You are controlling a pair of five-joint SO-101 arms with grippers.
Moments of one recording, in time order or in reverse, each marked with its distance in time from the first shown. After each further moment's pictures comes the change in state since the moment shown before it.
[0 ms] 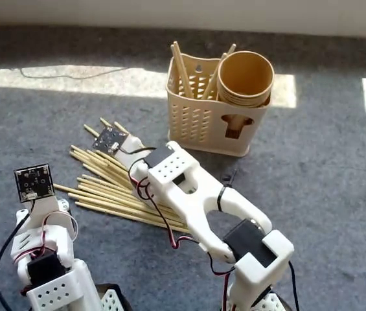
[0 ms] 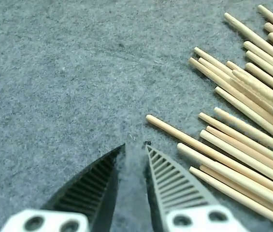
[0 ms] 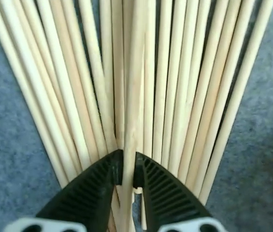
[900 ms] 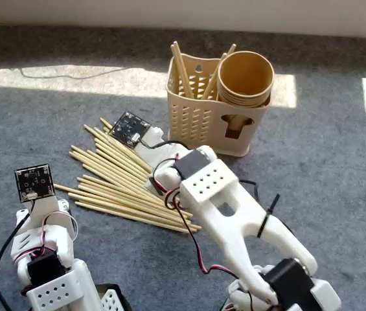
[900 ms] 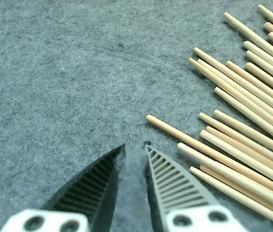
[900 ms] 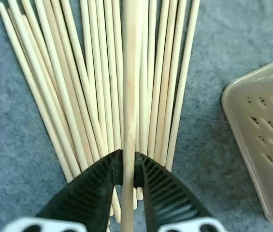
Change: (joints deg) left arm 0.0 0.0 0.0 0.0 -0.2; right arm 3.8 -27.5 12.6 -0.5 0.0
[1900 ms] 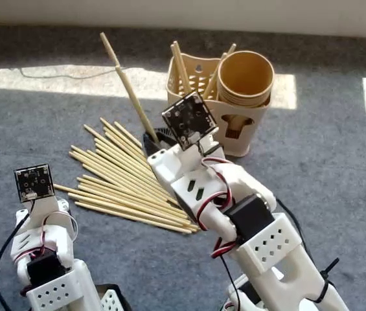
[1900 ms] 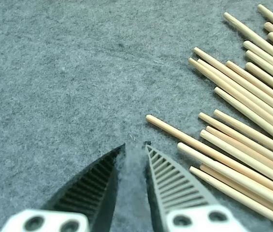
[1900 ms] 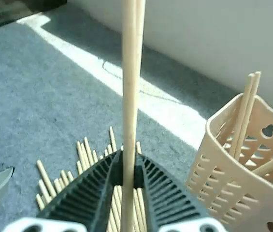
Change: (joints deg) left arm 0.0 0.0 0.0 0.0 0.0; right arm 1.8 -31.2 6.6 -16.1 -17.8
